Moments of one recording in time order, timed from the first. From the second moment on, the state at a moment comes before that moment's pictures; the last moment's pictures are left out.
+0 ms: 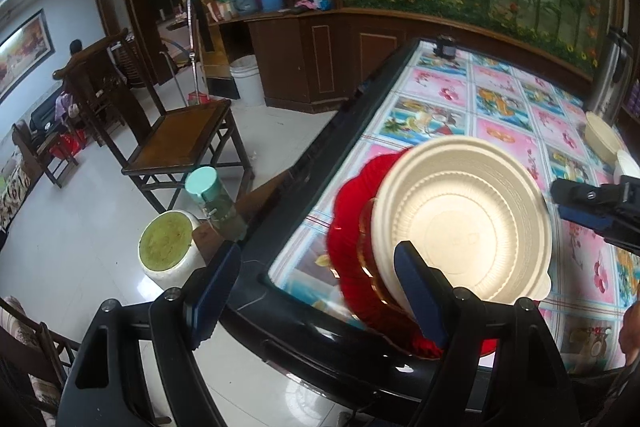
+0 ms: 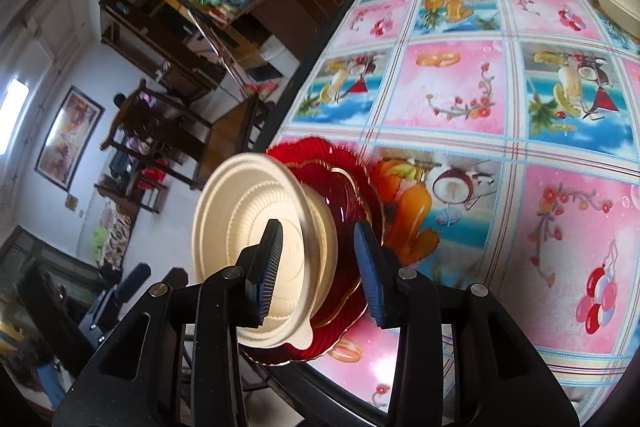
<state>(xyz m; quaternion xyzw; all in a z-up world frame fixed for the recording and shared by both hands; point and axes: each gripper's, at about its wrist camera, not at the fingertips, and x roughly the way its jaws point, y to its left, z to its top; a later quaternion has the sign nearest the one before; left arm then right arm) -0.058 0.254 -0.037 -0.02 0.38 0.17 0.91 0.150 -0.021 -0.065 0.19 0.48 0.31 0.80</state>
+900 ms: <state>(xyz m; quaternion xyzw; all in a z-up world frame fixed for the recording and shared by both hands) -0.048 0.167 0.009 0.05 0.32 0.13 0.94 0.144 -0.207 -0.037 0.28 0.37 0.20 0.86</state>
